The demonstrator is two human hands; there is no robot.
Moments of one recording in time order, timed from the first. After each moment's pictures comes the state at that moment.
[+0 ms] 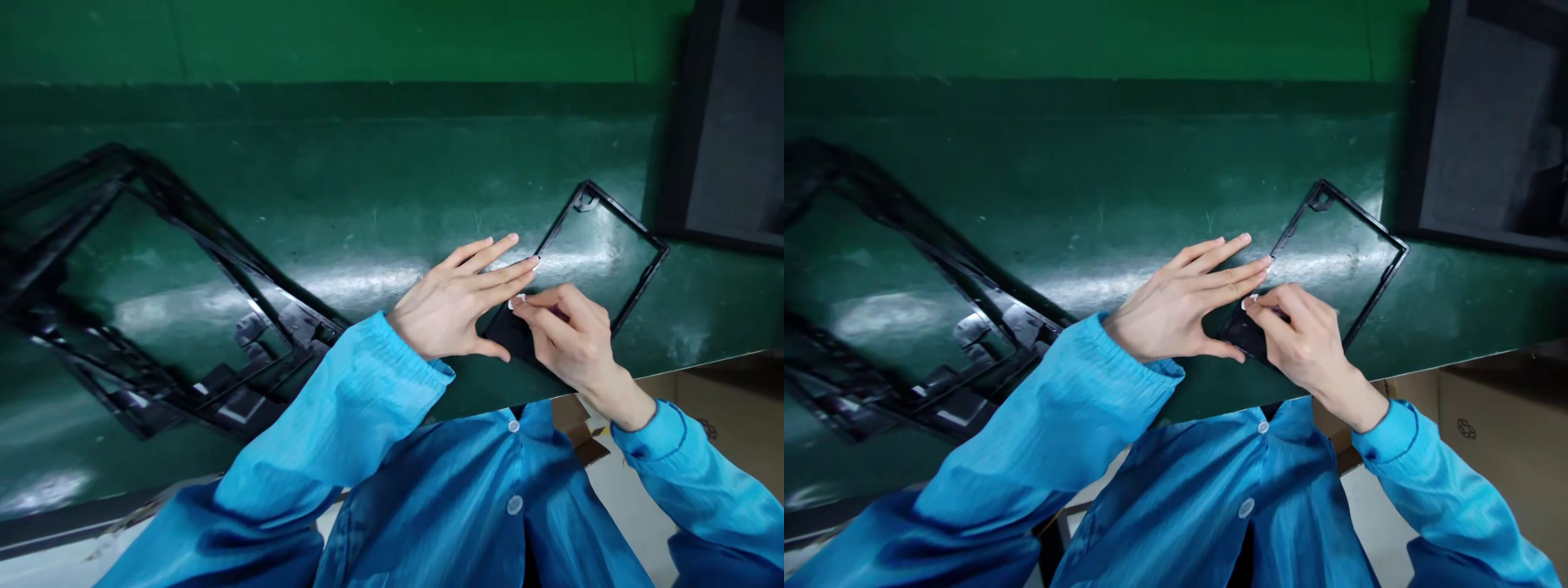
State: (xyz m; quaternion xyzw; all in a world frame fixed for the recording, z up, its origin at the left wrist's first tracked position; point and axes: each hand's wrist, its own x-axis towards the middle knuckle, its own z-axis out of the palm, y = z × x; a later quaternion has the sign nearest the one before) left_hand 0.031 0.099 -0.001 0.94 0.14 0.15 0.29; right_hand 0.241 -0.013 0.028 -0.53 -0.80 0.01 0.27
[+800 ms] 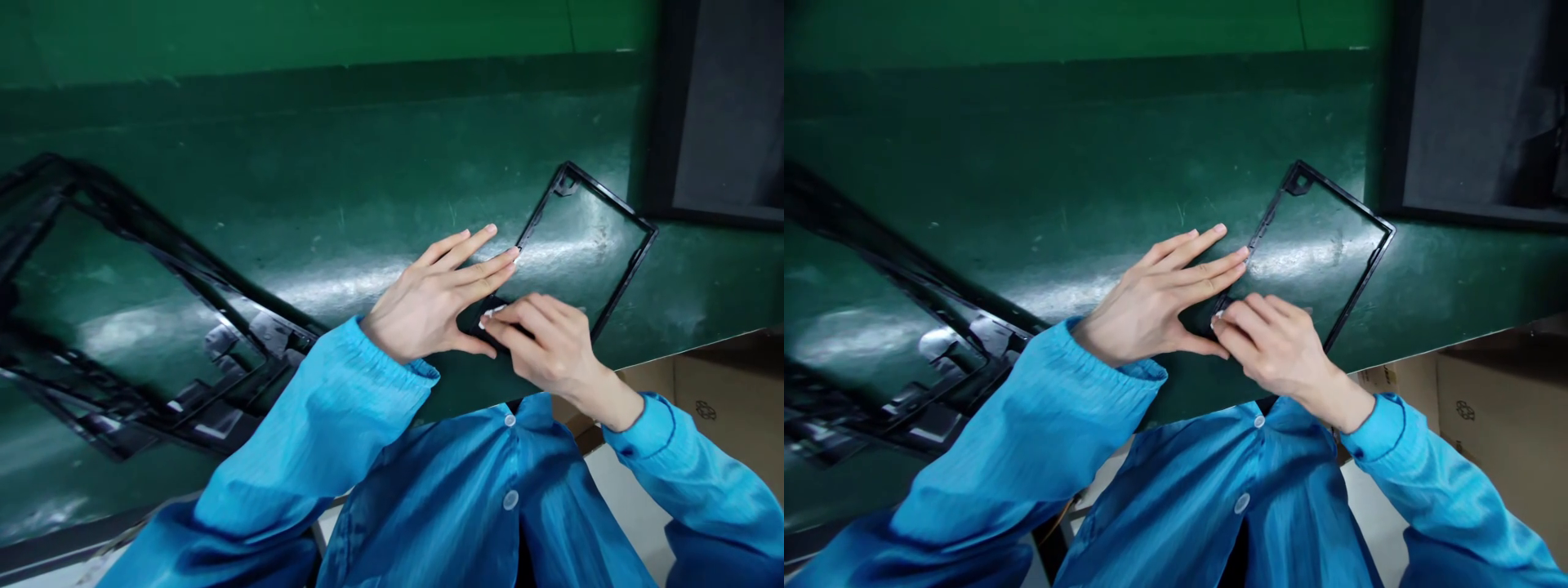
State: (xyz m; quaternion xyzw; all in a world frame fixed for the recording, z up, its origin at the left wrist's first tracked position) left_hand 0.029 0.100 0.004 0.94 0.15 0.12 0.28; right_hand 0.228 -0.021 0.030 -0.48 -0.84 0.01 0.24
